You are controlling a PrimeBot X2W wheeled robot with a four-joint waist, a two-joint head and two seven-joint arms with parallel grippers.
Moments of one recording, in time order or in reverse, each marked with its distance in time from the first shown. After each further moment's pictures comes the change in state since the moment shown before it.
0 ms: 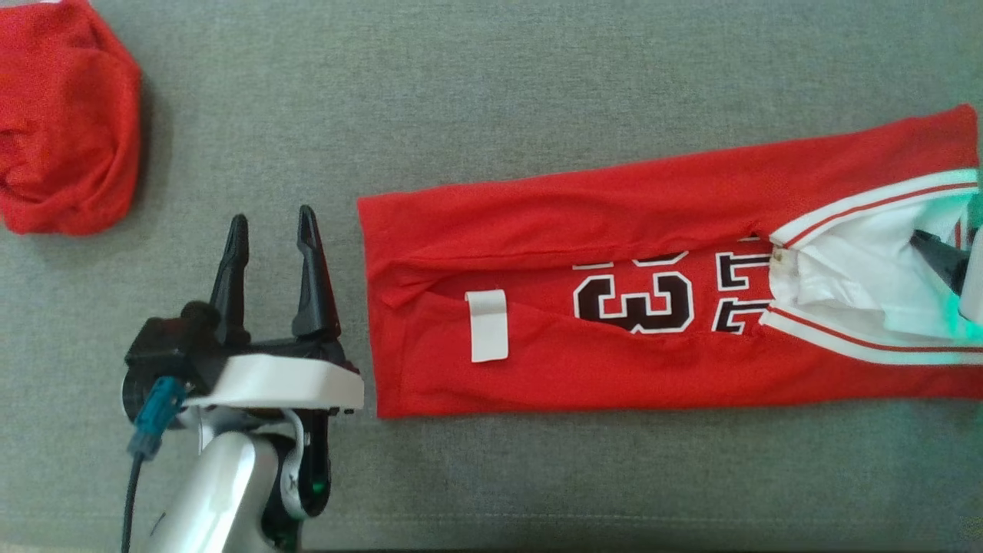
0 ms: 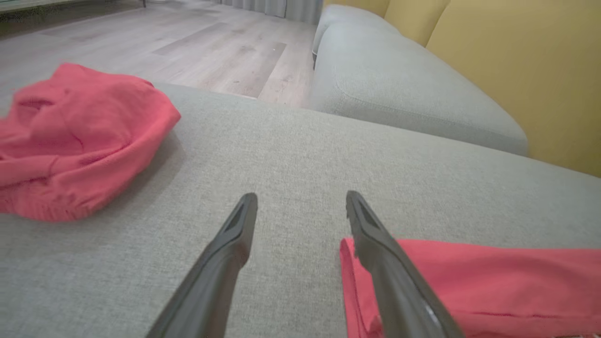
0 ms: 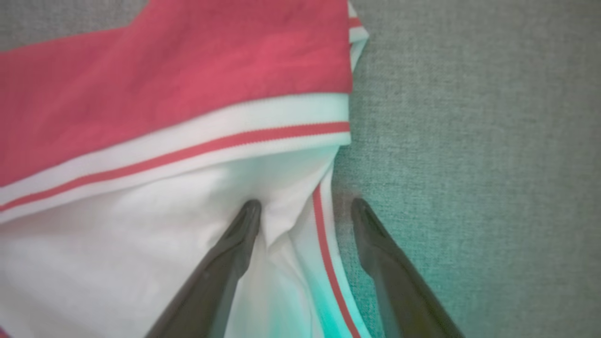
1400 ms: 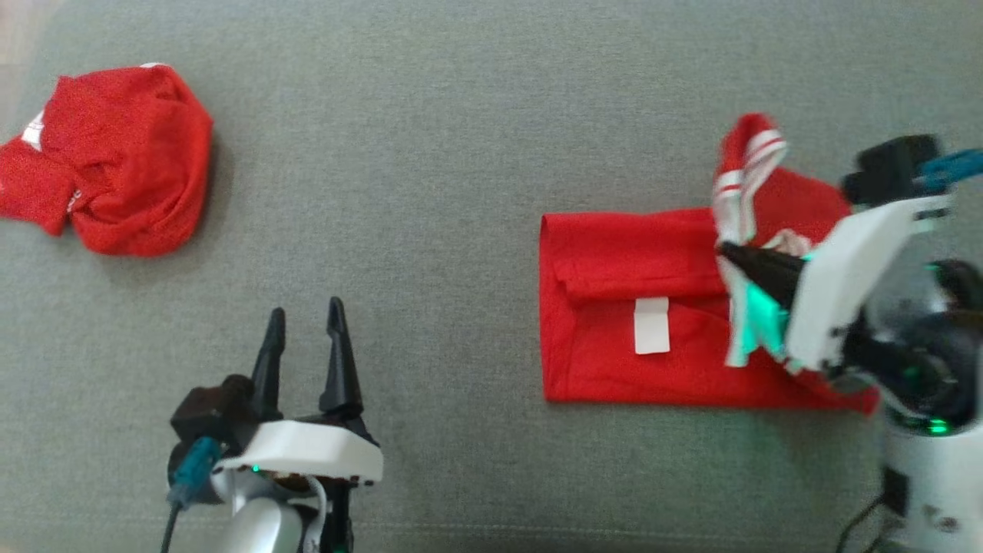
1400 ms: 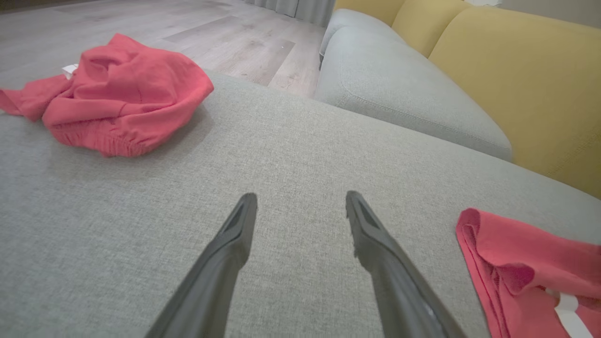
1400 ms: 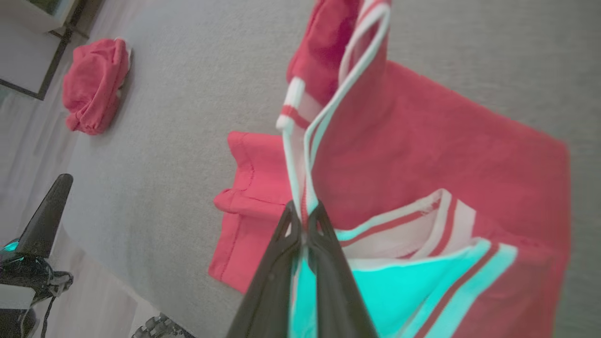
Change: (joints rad) left arm 0.147 -0.143 0.106 0.125 0.057 -0.149 -0.003; right arm 0.064 0.309 0.096 -0.298 0.112 0.001 0.096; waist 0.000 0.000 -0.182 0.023
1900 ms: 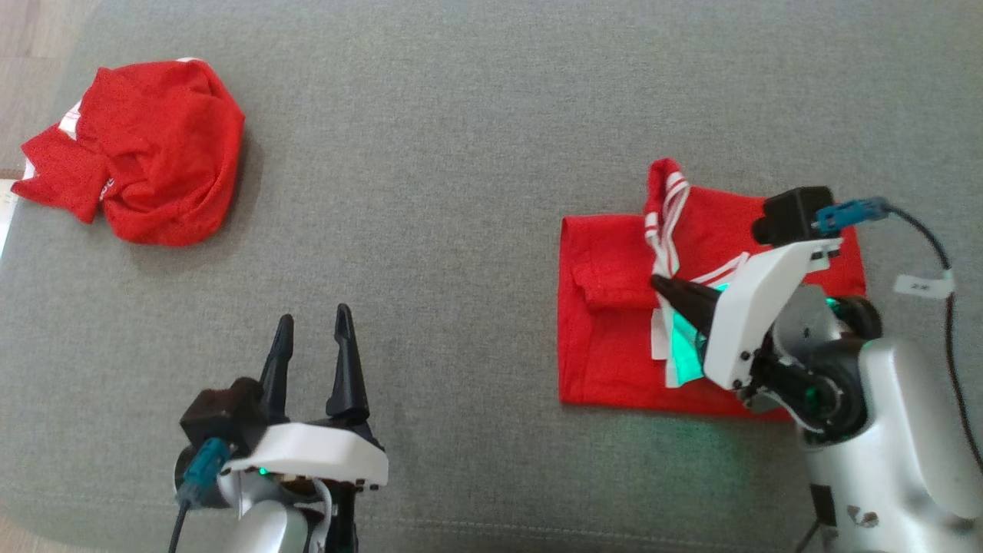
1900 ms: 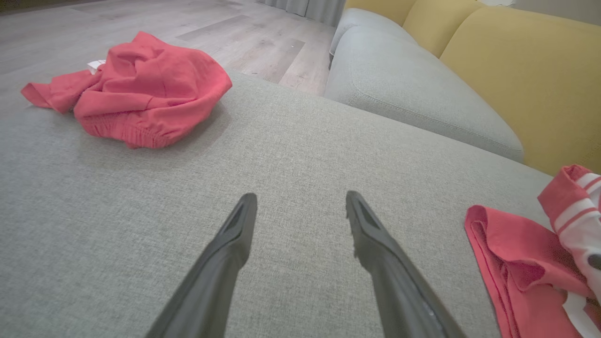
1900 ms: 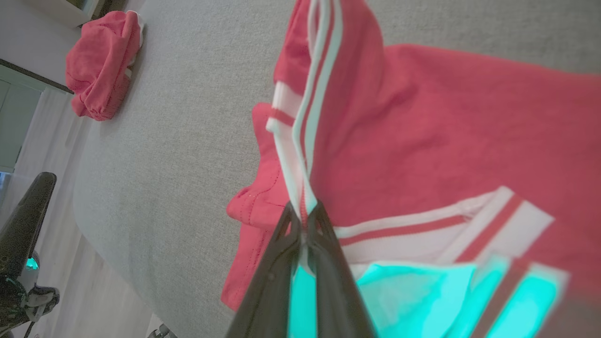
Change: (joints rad) left arm -0.001 -0.001 -0.021 0.023 -0.007 0.009 0.000; right arm 0.000 0.023 0.155 0.283 -0.001 0.000 -0.295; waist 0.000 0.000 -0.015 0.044
